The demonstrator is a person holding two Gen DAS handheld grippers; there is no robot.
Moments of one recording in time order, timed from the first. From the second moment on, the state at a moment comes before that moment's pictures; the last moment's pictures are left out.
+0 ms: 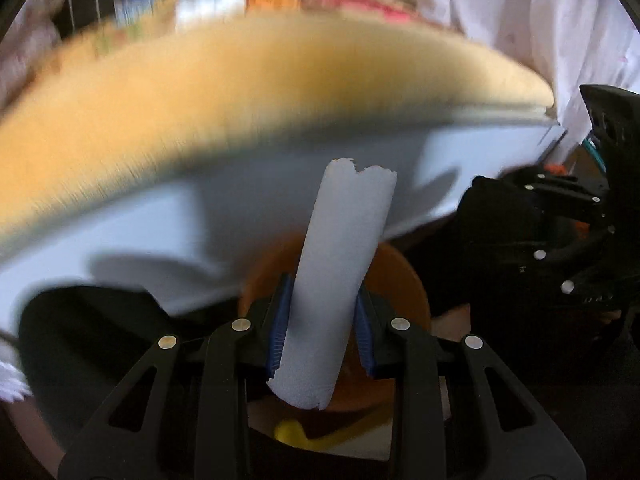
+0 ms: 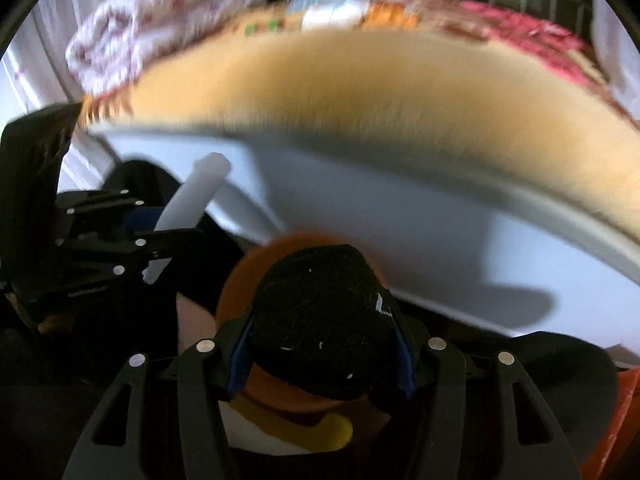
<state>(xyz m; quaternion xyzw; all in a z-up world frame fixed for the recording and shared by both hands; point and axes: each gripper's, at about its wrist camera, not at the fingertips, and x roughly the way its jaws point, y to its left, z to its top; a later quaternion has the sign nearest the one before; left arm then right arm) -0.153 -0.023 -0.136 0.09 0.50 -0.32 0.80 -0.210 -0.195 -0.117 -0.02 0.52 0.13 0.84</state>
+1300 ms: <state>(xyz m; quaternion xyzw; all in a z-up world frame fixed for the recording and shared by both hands) -0.117 -0.048 -0.220 0.19 0.61 -0.25 0.73 -0.183 -0.206 -0.204 0.00 0.64 0.09 0.77</state>
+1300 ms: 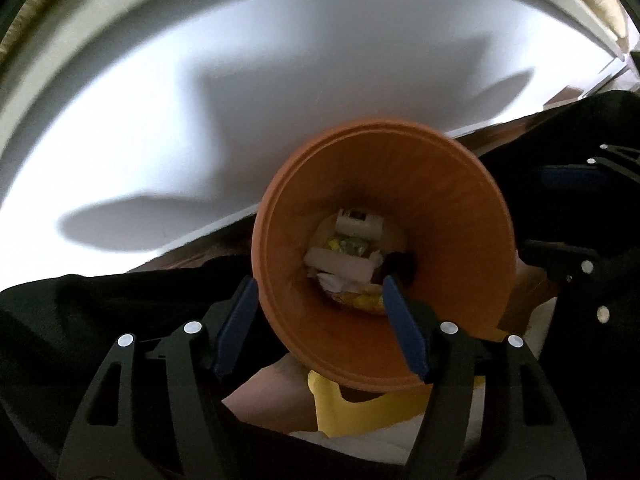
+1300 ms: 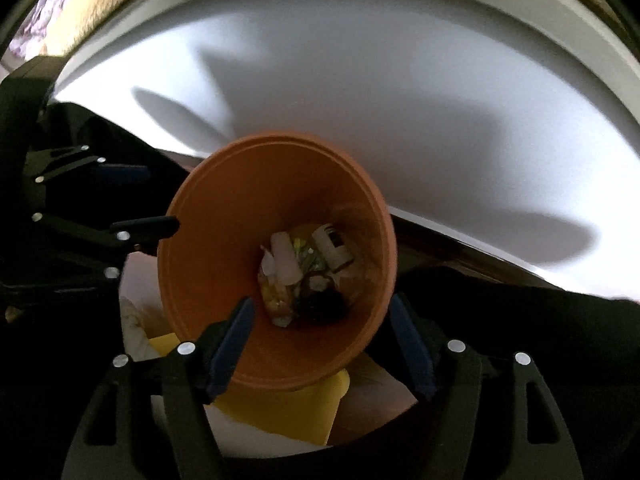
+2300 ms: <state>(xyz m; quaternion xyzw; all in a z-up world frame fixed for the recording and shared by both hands) 0.114 0.016 -0.049 0.26 0.41 -0.18 0.85 -0.196 -0.234 -0.183 0.10 0.56 0.09 0.82</state>
